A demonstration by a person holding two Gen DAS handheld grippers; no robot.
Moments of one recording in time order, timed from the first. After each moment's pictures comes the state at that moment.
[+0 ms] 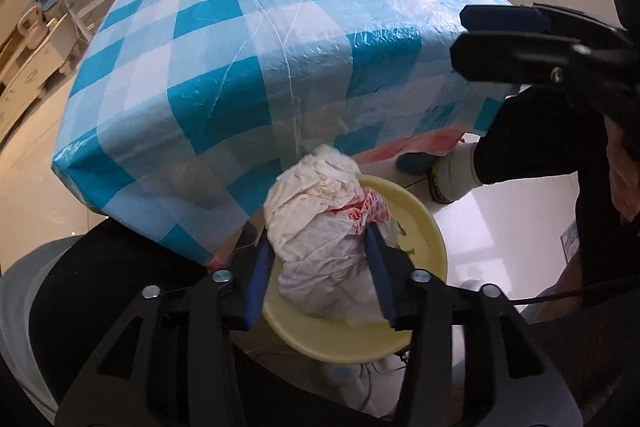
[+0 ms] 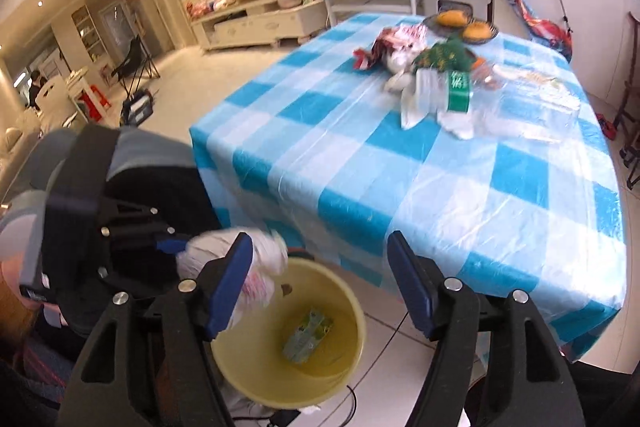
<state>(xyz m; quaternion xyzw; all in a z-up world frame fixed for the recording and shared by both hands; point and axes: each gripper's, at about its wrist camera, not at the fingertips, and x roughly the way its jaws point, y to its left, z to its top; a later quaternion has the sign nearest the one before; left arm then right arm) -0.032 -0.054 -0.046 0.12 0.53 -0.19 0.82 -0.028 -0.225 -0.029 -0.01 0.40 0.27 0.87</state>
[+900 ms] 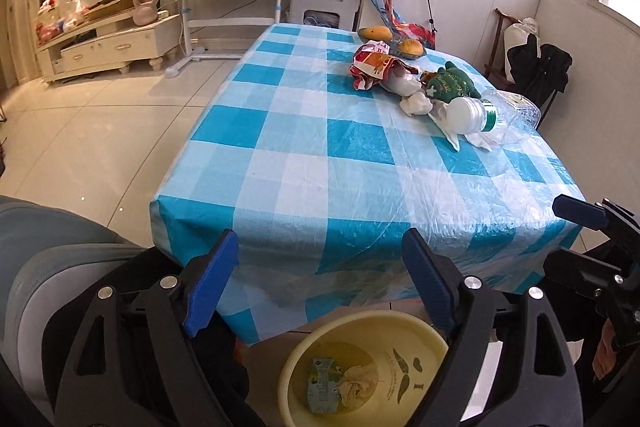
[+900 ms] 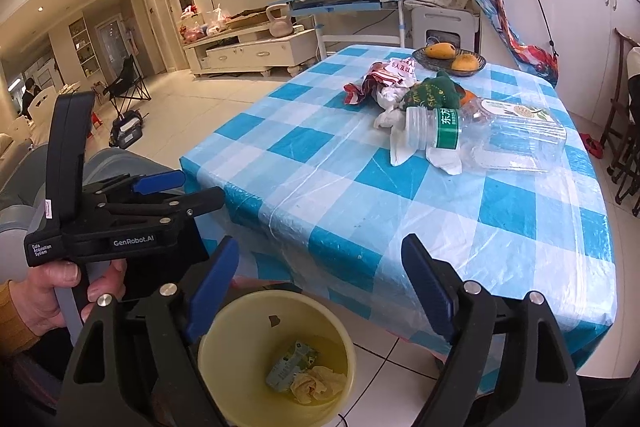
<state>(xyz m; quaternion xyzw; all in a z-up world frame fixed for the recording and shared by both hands) 0.003 0.006 -0.012 -0.04 0.39 -0.05 0.92 -0.027 -0.221 -0.017 -0.02 0.36 0.25 0.90</state>
